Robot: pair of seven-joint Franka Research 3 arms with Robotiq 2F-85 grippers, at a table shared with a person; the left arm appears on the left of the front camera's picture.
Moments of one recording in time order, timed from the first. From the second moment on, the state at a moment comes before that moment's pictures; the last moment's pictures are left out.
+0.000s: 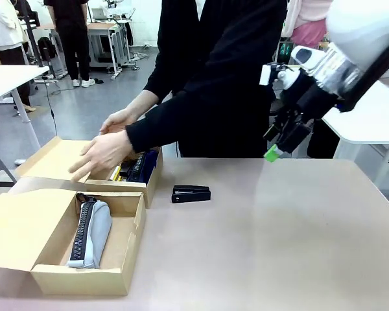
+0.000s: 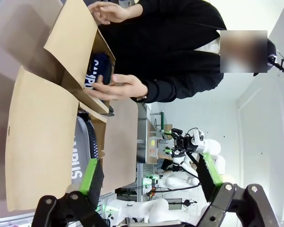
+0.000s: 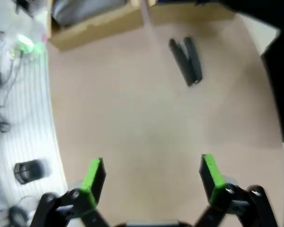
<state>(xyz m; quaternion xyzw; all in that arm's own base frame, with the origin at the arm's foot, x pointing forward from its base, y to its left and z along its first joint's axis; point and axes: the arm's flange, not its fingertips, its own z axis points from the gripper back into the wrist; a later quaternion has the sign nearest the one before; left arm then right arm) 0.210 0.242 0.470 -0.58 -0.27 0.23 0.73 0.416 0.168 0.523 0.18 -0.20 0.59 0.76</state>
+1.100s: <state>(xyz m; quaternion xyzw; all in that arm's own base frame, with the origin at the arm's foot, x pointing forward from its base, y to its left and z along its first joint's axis) 0.209 0.242 0.470 -0.58 -0.27 0.23 0.73 0.321 0.075 0.530 0.20 -0.34 0.49 0.78</state>
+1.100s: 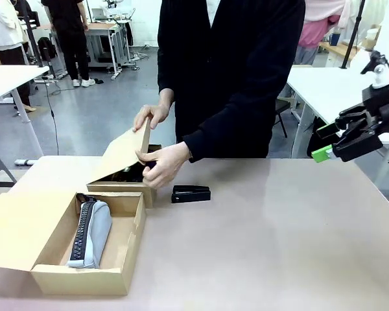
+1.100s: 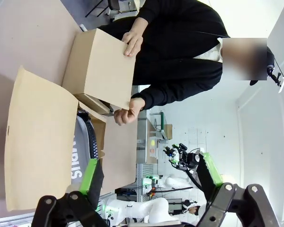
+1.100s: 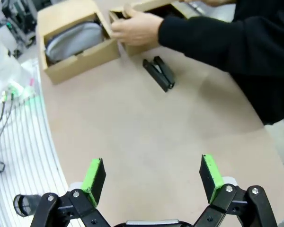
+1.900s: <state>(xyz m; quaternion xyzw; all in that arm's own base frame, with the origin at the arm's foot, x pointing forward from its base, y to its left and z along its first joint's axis) 0.210 0.242 0.470 -0.58 -0.27 0.23 0.73 0.374 0.120 0.537 0.16 -0.29 0.56 0.76</state>
